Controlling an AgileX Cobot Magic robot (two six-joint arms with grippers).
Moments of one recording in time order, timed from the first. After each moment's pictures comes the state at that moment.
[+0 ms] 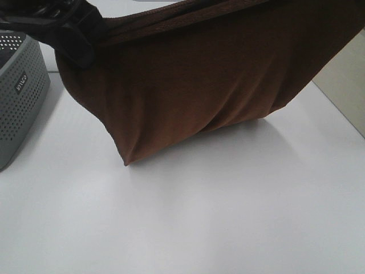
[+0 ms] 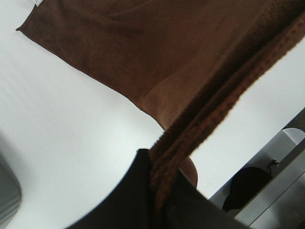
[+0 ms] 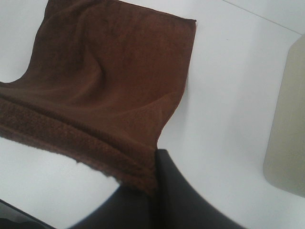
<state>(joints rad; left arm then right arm) -0.62 1.53 -1.50 -0.01 1.19 0.06 0.30 1.36 -1.55 0.09 1.23 -0.17</state>
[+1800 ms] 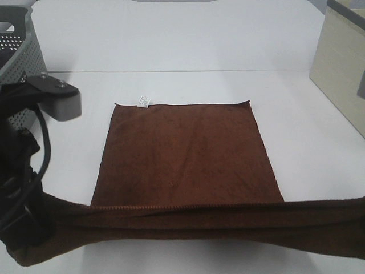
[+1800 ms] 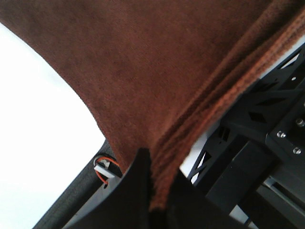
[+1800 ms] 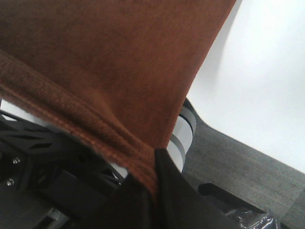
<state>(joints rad) -0.62 1.38 -0.93 -0.27 1.17 0.22 0.30 1.05 -0.73 0.33 1.21 -0.18</state>
